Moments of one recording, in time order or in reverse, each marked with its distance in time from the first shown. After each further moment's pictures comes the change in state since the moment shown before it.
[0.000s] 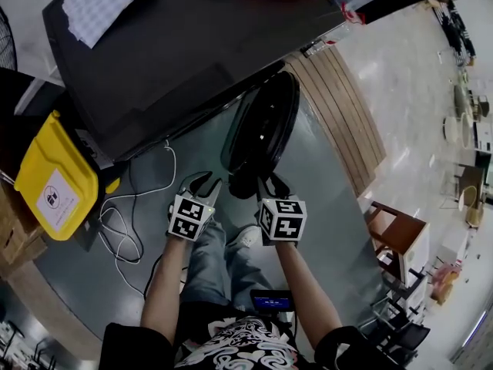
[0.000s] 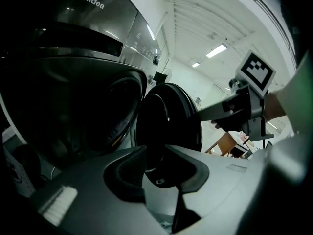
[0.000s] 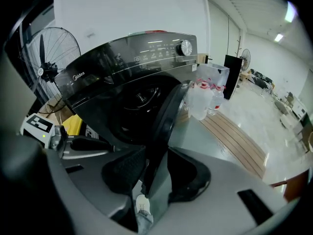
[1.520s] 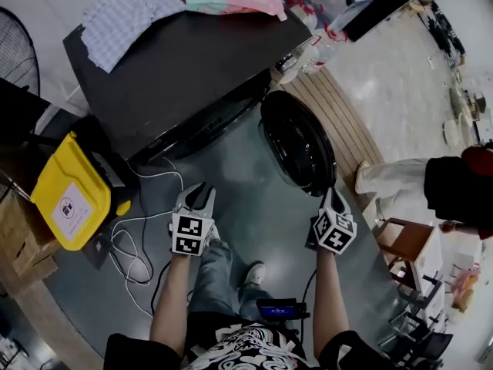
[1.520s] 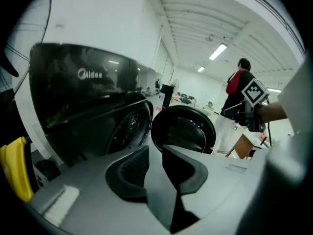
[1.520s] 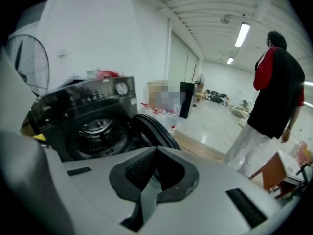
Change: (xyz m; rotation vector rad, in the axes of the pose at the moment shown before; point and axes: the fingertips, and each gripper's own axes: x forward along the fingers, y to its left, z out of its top) left arm -0.063 -0.012 0.050 0.066 -0.132 0.198; right arm -0.127 -0.185 0.001 0.168 -0.292 -0.396
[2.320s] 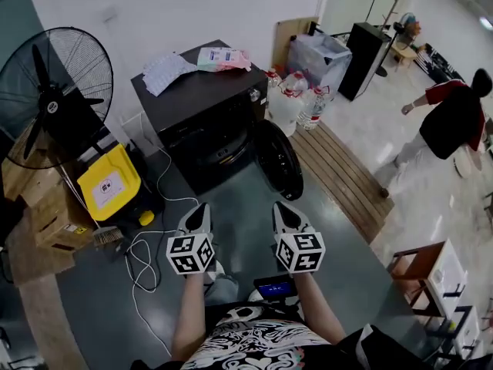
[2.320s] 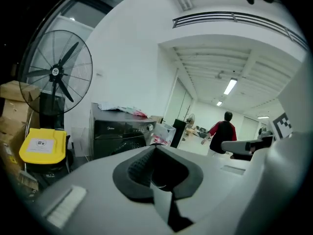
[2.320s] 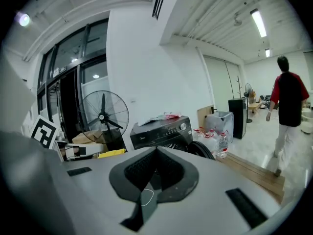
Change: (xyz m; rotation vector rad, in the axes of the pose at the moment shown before) left arm -0.267 -0.238 0.054 -0.223 -0.391 0.266; right arm -0.325 0.020 -0.001 -0.077 -0.320 0.689
